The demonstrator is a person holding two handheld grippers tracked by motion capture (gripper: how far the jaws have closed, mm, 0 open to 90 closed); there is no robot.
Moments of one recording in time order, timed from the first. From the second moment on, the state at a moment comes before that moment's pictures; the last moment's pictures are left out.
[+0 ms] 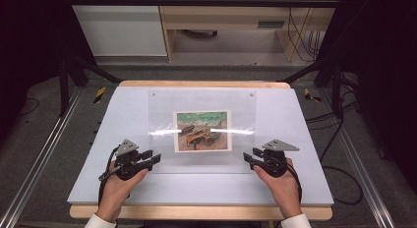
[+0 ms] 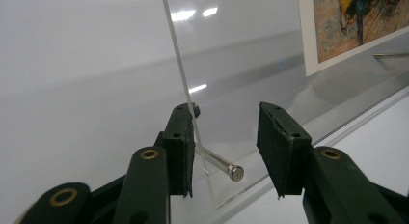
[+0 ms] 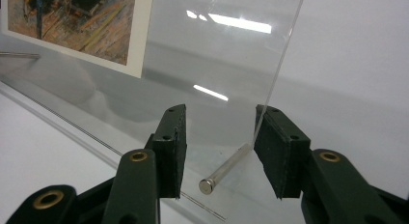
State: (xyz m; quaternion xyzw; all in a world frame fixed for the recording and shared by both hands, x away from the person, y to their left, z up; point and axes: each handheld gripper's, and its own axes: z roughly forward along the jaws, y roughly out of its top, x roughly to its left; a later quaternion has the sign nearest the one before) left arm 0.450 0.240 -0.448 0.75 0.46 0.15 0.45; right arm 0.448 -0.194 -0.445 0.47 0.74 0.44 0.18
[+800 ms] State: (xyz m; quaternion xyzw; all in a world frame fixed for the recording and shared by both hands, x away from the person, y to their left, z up) left arm 0.445 0.240 -0.450 0.76 0.45 0.16 0.44; right arm 0.441 -0.195 -0.447 0.47 0.75 0.43 0.19
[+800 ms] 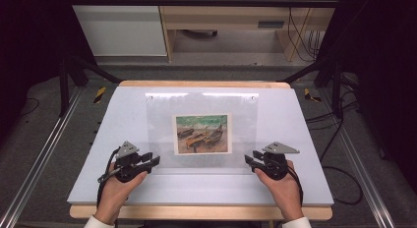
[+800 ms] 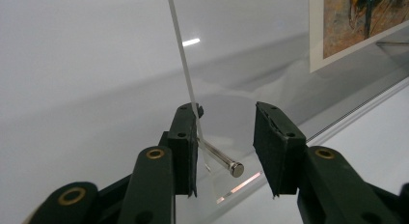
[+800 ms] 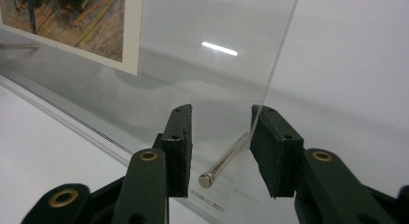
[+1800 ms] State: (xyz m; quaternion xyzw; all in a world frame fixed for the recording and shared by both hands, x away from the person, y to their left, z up) left arm 0.436 0.240 -0.453 0.78 0.44 0.15 0.42; right arm 0.429 -0.196 -0.451 0.46 0.76 0.42 0.18
